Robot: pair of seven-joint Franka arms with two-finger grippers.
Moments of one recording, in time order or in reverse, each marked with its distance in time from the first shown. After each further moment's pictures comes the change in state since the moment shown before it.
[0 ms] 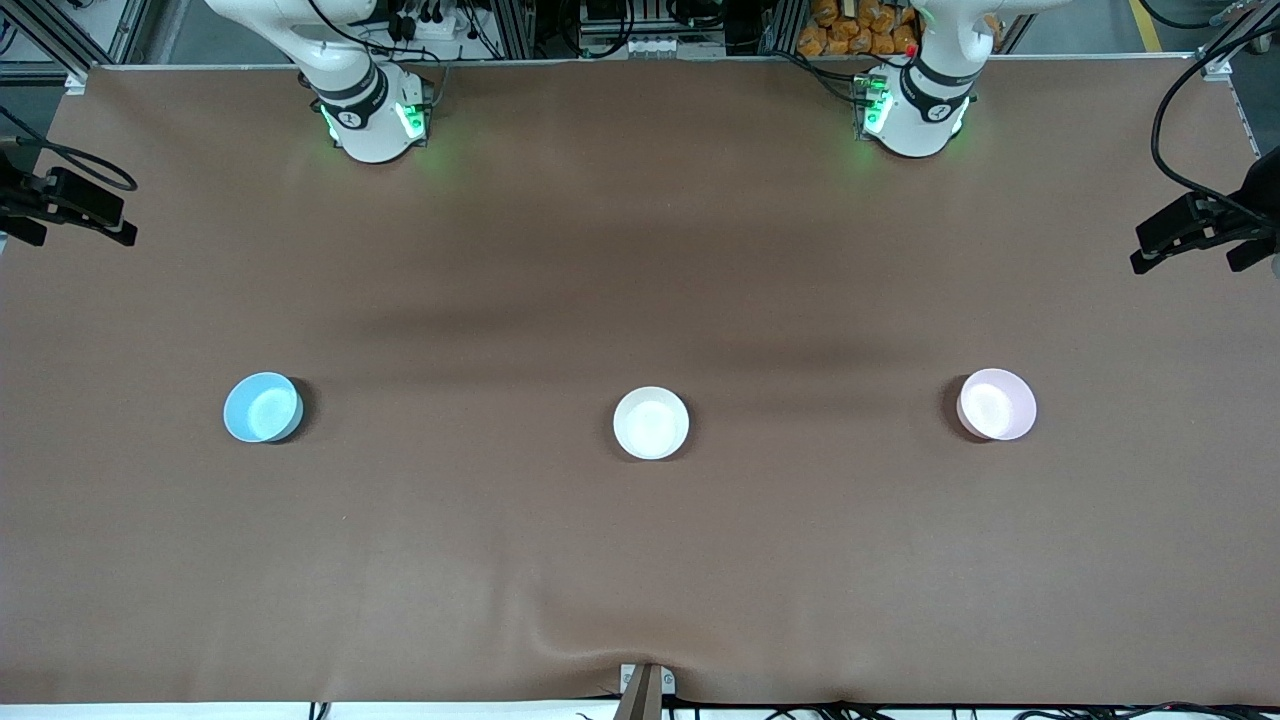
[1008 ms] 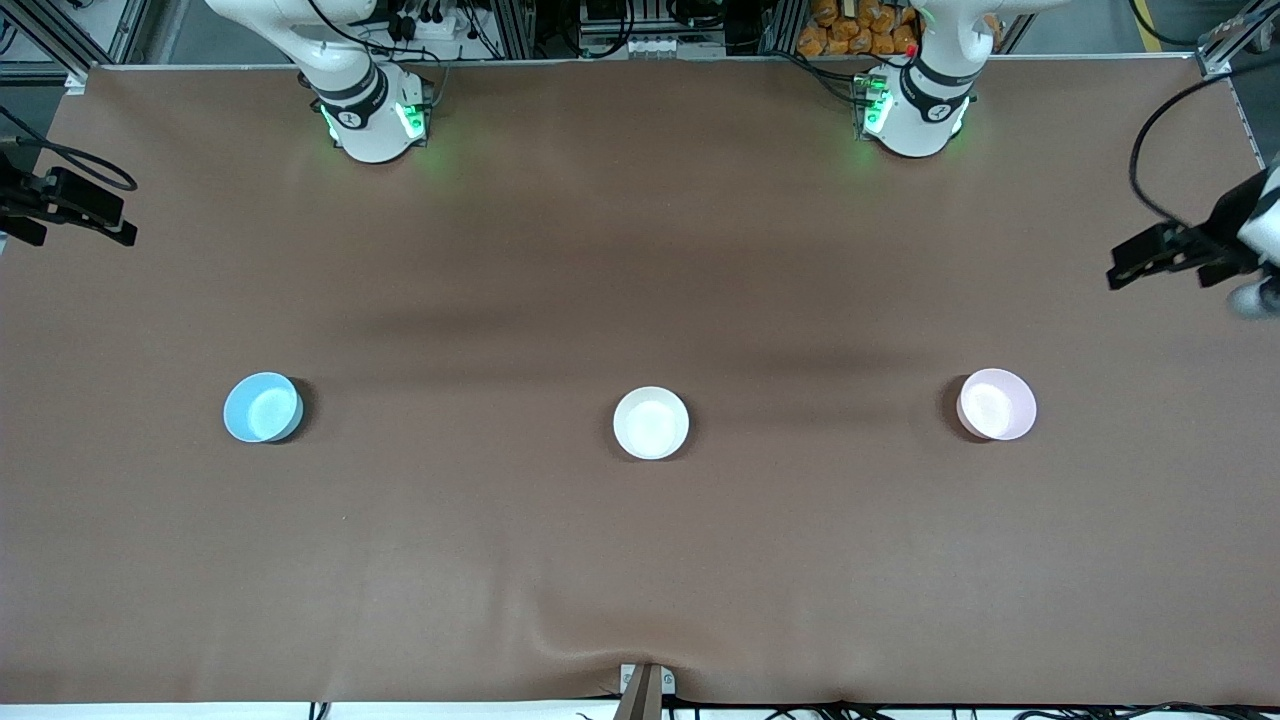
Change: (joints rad) left arm 0.003 0.078 0.000 -0.036 0.000 -0.002 0.001; right arm 0.000 0.000 0.000 0.000 0.000 0.000 0.000
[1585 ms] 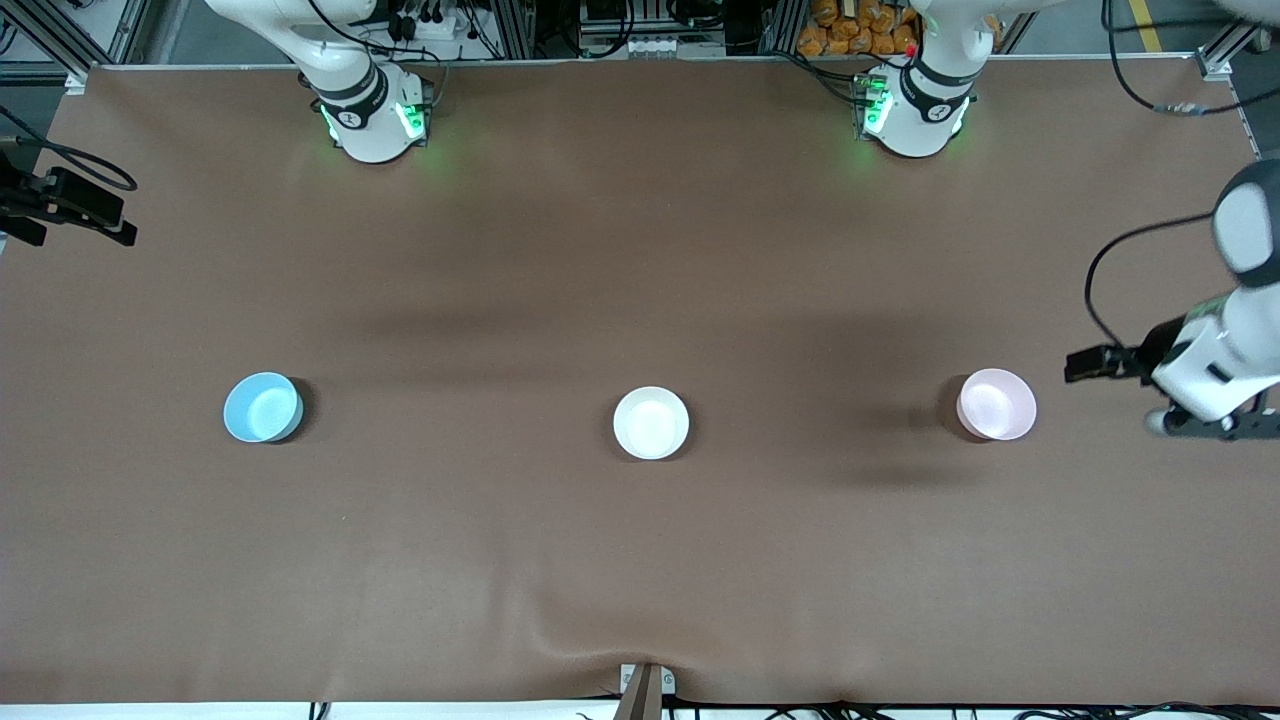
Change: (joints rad) left arm 0.071 0.226 0.002 -0.123 0.000 0.344 0.134; right arm 0.000 0.000 0.000 0.000 0.000 0.000 0.000
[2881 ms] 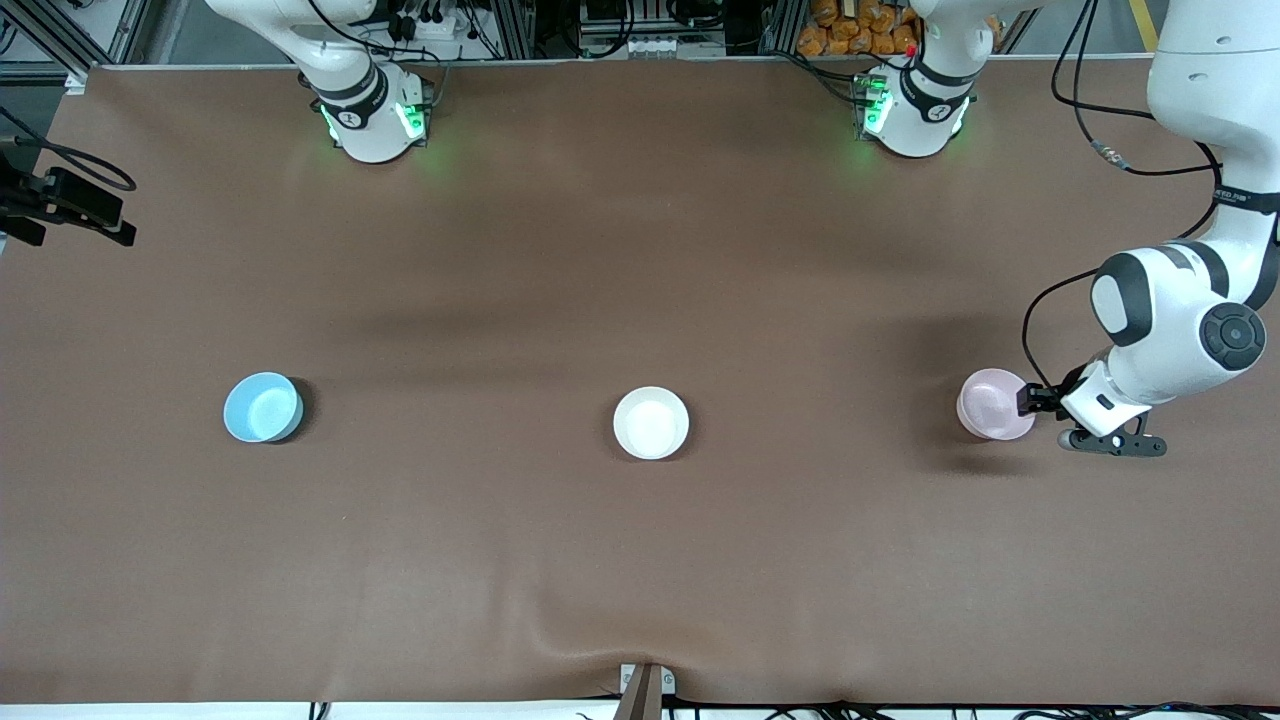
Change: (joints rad) left arm 0.083 0.151 0.000 -0.305 0.000 0.521 0.141; right arm -0.001 0.000 -0.001 0.000 0.000 0.000 0.000
